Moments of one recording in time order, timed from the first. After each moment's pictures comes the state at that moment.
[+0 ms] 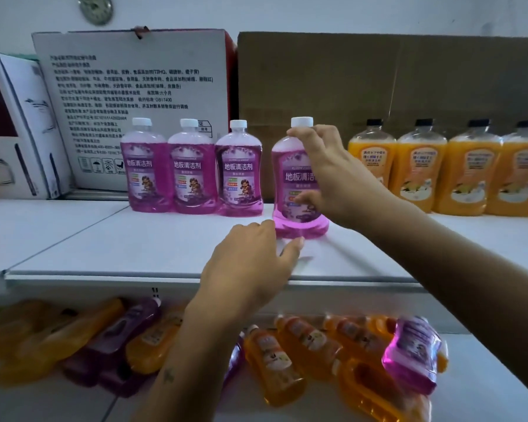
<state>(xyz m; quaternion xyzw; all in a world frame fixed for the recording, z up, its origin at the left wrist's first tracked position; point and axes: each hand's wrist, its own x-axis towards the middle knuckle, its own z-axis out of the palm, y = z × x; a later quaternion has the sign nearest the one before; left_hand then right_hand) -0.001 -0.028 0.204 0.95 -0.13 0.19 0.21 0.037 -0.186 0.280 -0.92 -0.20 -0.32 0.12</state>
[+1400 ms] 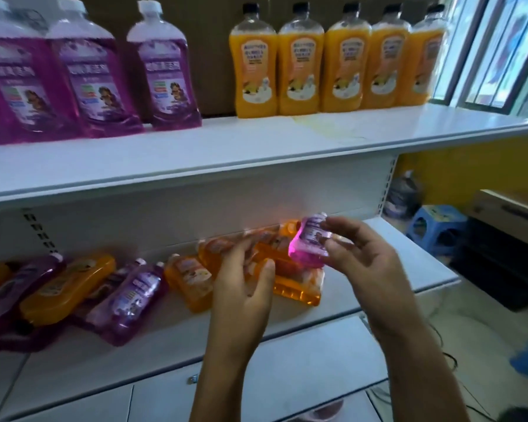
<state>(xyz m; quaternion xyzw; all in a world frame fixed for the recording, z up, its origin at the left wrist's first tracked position) -0.089 -0.130 0.035 0.75 -0.20 0.12 0.62 -0.144 -0.296 0.064 -0.70 0.02 -0.27 0.66</state>
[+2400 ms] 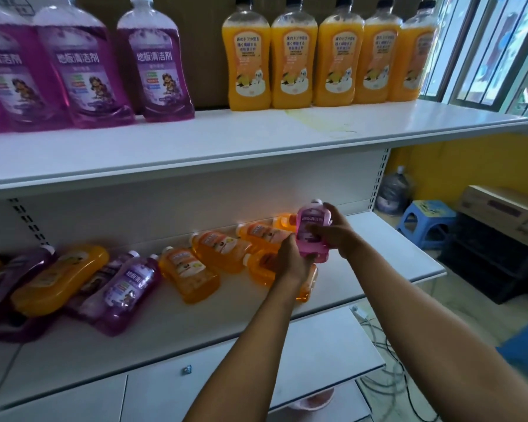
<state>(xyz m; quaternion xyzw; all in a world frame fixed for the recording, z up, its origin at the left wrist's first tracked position) -0.002 -0.270 -0.034 0.74 -0.12 -0.07 0.66 0.010 -0.405 -0.012 -0.73 0.13 -0.11 0.66</state>
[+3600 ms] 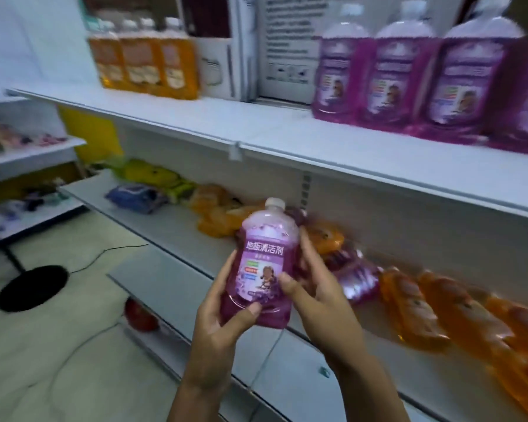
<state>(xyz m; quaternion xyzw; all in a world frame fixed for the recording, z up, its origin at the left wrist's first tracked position) -0.151 0.145 -0.008 0.54 0.02 0.28 0.79 -0.073 0.012 0.042 -0.64 -0.33 0.11 0.68</state>
